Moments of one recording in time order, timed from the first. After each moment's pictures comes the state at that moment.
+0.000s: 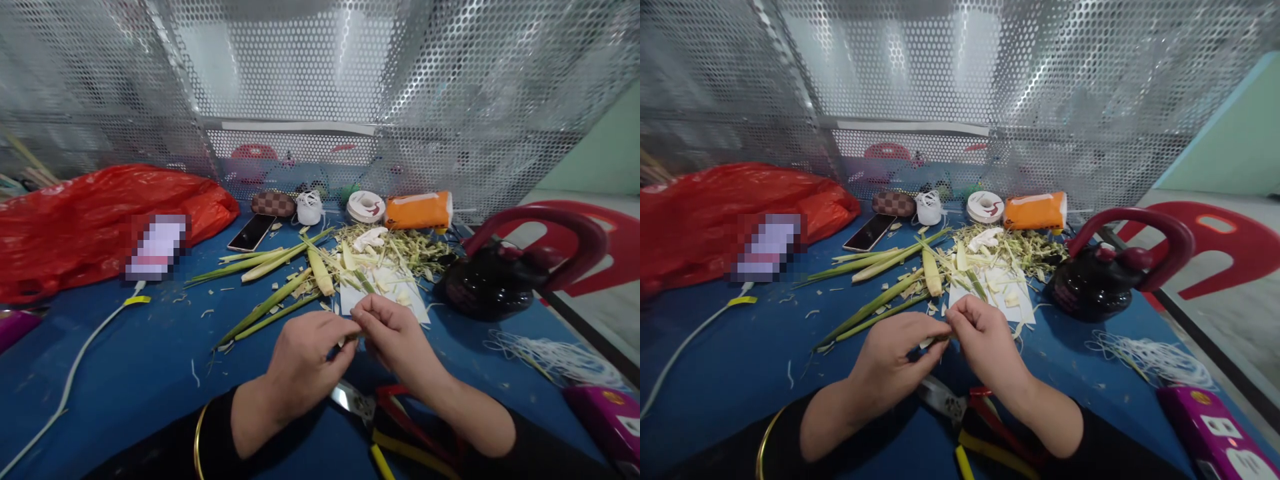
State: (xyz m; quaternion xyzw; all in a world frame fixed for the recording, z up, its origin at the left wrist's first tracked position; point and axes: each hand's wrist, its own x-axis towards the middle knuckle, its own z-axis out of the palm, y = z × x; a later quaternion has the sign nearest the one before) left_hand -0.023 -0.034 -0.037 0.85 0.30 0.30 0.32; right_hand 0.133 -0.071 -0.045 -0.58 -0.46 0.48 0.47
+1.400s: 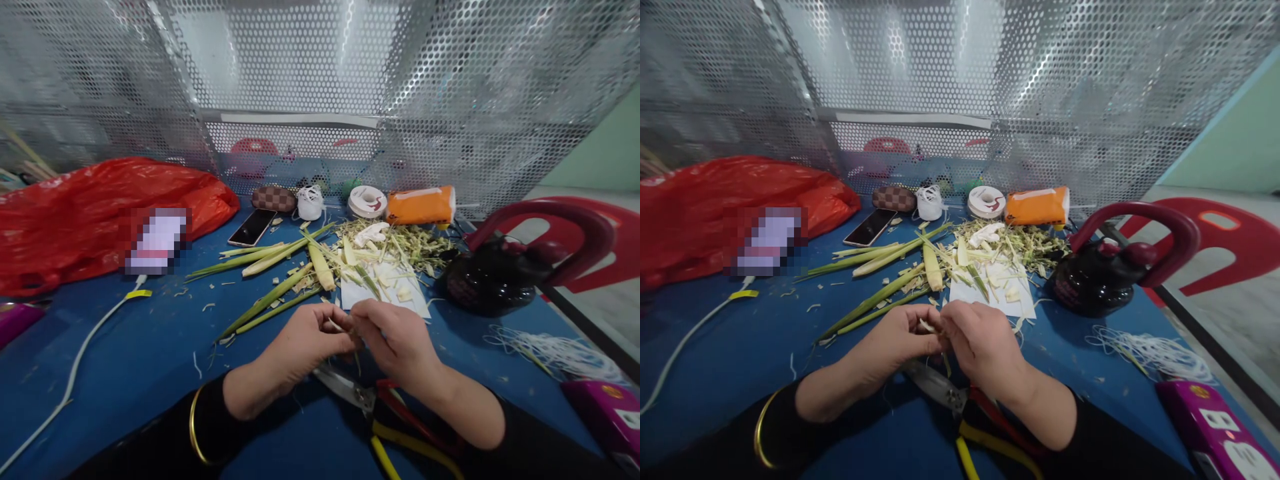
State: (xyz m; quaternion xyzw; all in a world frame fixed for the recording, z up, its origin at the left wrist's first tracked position) left_hand -0.017 -0.025 -0.036 0.55 0.39 0.19 0.72; right_hand 0.143 -0.077 -0.048 -0.51 -0.77 0.06 0.38
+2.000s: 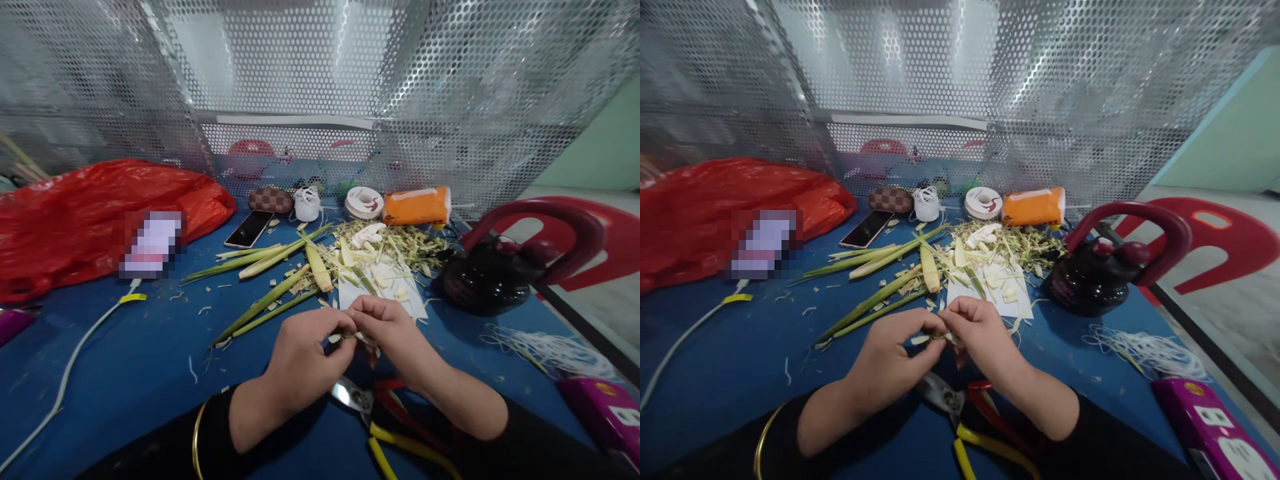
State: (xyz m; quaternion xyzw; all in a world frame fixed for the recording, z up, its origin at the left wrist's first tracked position) left_hand -0.018 -0.037 -0.038 0.80 0.34 0.32 0.37; right_hand 0.134 -0.067 -0.041 -0.56 -0.40 0.56 0.46
